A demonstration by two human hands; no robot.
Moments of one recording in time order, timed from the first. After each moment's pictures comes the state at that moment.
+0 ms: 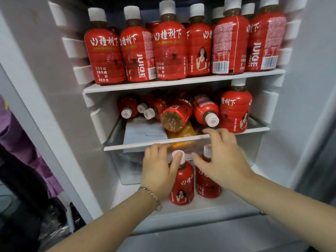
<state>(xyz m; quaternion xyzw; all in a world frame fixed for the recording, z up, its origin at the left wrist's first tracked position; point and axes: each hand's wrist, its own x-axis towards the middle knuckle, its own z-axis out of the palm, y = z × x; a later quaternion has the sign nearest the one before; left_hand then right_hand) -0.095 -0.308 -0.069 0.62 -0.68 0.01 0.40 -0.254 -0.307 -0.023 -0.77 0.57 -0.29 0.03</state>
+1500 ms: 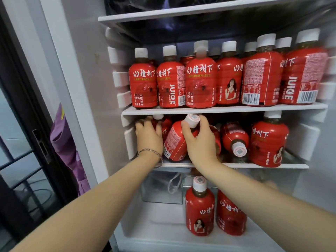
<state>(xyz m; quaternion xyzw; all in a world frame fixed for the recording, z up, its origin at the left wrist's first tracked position) -0.039 -0.355 0.035 0.71 -0.48 0.02 0.52 -0.158 -0.363 0.028 -0.66 0.35 -0.61 0.27</state>
